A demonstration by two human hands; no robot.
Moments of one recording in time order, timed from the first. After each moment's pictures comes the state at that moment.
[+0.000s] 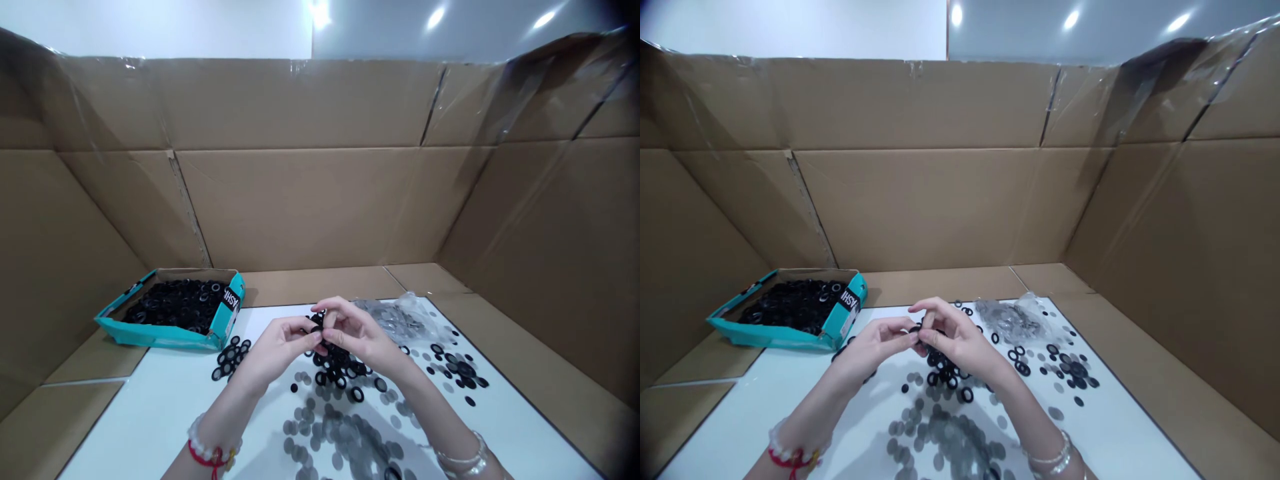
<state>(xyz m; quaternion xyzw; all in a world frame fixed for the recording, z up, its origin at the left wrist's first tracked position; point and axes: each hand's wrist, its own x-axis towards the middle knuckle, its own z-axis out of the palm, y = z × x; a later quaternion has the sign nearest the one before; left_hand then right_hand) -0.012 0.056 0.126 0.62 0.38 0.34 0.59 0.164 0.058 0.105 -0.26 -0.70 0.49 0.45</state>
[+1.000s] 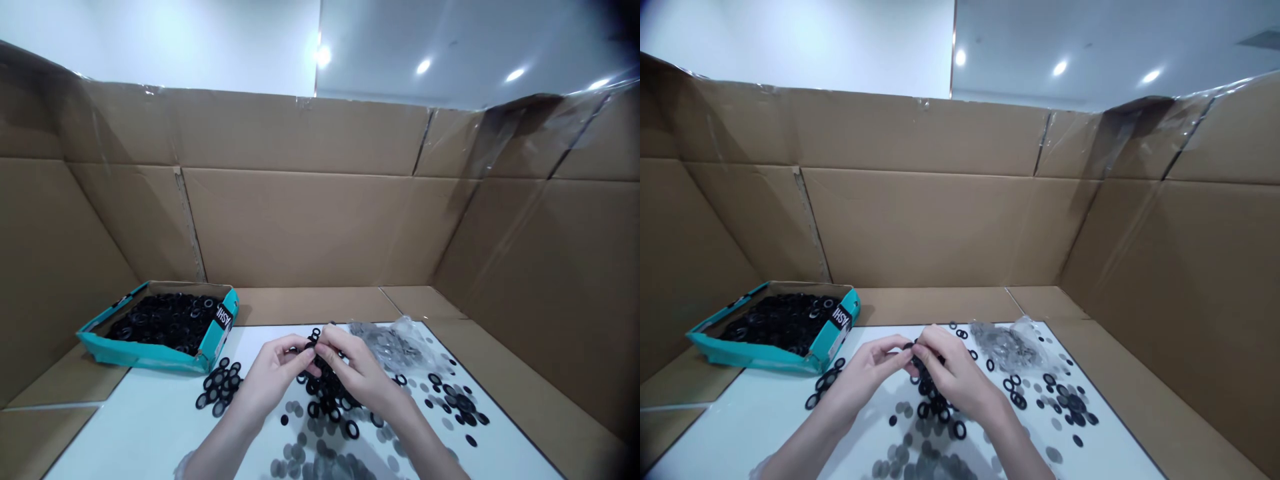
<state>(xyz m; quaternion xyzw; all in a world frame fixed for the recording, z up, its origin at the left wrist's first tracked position) -0.007 0.054 0.121 0.60 0.39 0.40 0.58 0.164 0.061 0.103 -0.37 -0.80 0.25 0.39</state>
